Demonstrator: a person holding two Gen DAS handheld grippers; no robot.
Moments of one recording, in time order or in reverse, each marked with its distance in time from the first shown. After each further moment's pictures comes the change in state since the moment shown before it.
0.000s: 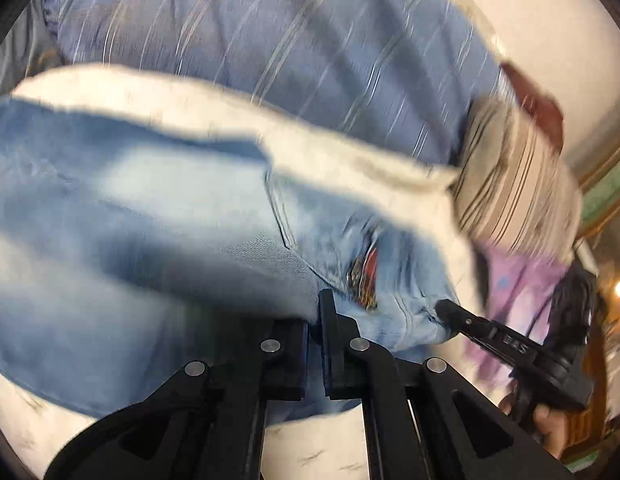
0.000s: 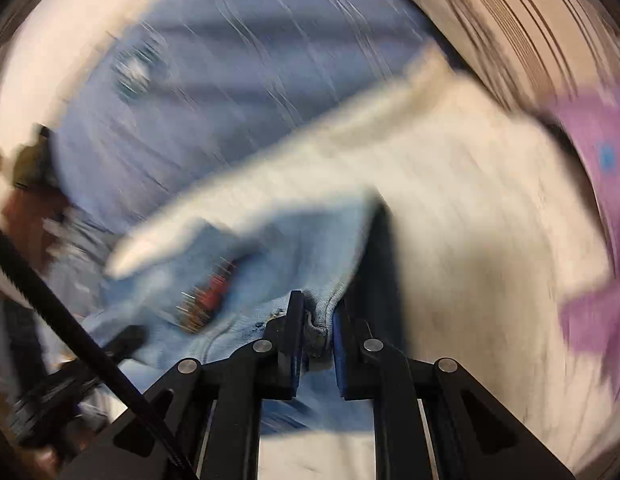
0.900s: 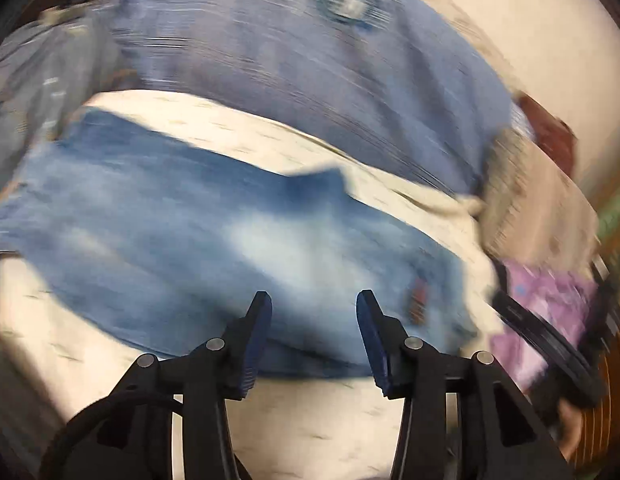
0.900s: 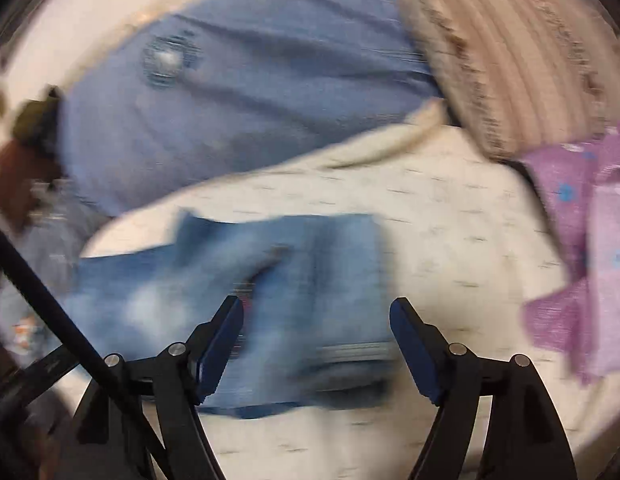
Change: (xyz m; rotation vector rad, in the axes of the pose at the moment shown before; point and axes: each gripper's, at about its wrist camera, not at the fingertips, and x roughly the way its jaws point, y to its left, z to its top) left arm -0.124 0.050 -0.037 -0.082 -0.151 0.123; right arm -0.049 0.045 -0.026 -0.181 -0.190 0.001
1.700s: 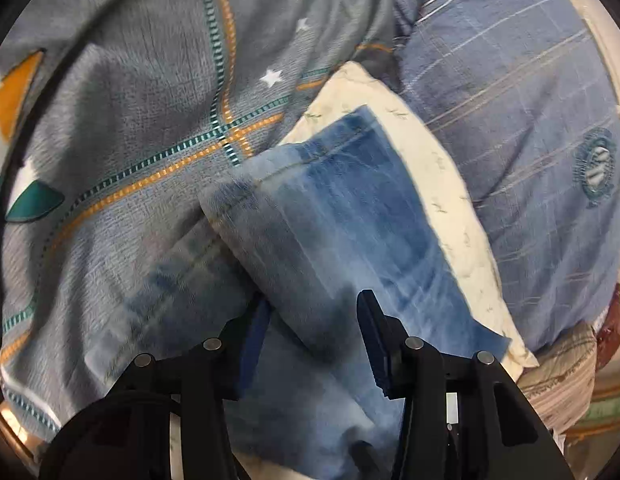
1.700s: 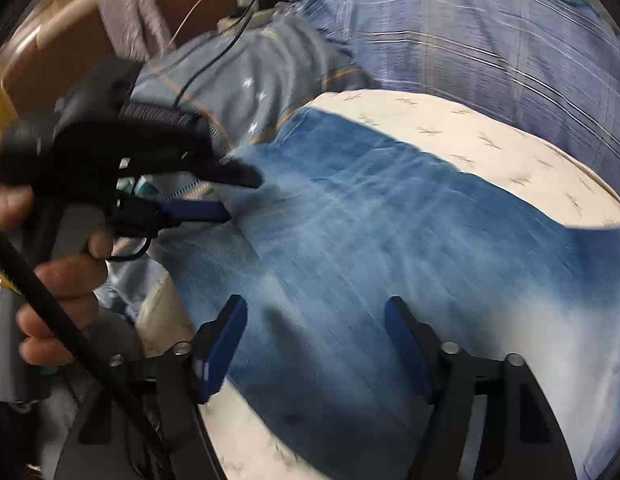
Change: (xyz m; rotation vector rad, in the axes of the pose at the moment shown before) left arm 0.039 0.214 0.107 -0.573 0.138 0.154; right arm 0.155 0.321 -0.064 -0.599 0.303 0.382
